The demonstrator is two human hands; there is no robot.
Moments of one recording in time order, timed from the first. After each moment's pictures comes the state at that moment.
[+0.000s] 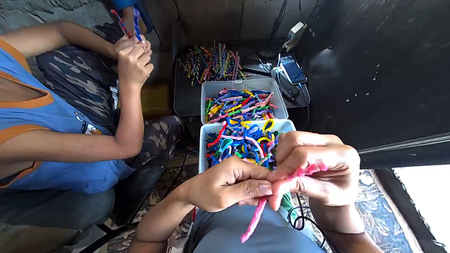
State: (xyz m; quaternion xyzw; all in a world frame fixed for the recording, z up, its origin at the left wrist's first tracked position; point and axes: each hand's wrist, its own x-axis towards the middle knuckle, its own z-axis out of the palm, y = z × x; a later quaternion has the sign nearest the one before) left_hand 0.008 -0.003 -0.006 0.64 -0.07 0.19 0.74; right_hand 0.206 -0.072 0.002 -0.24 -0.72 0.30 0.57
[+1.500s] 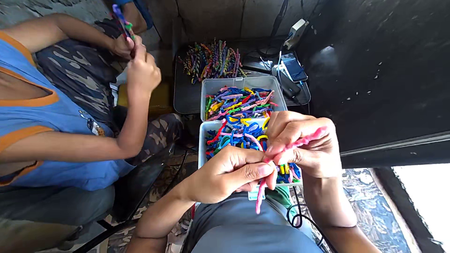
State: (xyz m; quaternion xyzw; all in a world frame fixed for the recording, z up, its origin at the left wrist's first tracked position) left_hand 0.010 -0.005 -0.007 0.61 0.00 0.22 0.76; right_hand 0.212 -0.046 -0.012 -0.21 -0.67 0.38 0.61
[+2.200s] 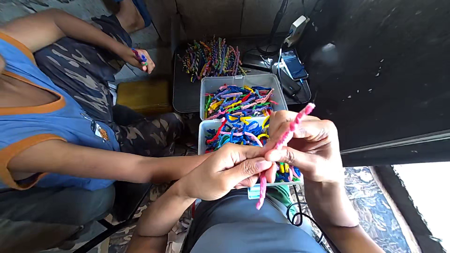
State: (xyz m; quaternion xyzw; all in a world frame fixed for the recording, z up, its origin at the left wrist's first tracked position) left_hand 0.011 -0.001 -0.008 0.59 -0.01 0.20 0.78; right_hand 0.207 -0.053 -0.009 -0.27 -0.68 0.33 0.60
